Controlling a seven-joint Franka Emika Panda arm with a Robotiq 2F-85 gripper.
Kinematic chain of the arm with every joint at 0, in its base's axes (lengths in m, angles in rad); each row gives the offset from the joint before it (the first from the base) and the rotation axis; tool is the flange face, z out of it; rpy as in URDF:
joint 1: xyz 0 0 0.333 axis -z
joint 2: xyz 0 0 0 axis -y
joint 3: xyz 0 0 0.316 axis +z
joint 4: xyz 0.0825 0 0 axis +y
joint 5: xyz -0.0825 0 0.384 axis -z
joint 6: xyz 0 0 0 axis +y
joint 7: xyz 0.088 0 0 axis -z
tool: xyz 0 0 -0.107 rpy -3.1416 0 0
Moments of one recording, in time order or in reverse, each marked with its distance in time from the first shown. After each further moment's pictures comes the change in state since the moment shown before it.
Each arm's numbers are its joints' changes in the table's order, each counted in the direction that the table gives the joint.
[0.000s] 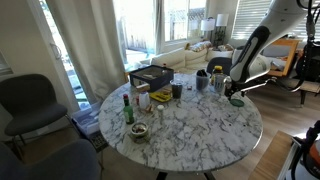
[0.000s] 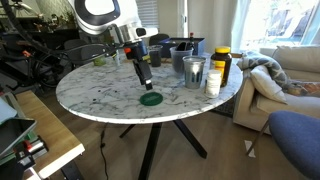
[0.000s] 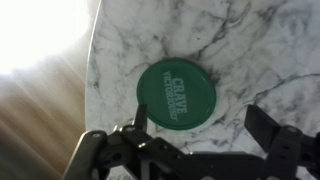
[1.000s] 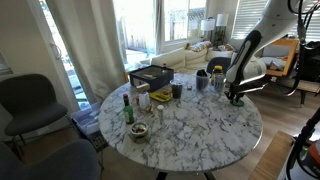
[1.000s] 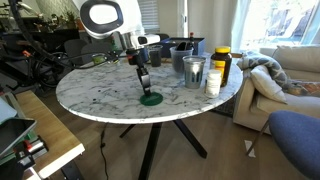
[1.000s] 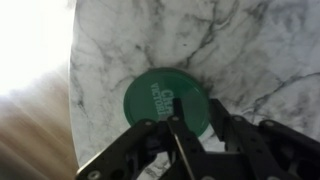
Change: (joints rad) arm 0.037 -0.066 0.056 -0.035 -0.113 0.000 -0.003
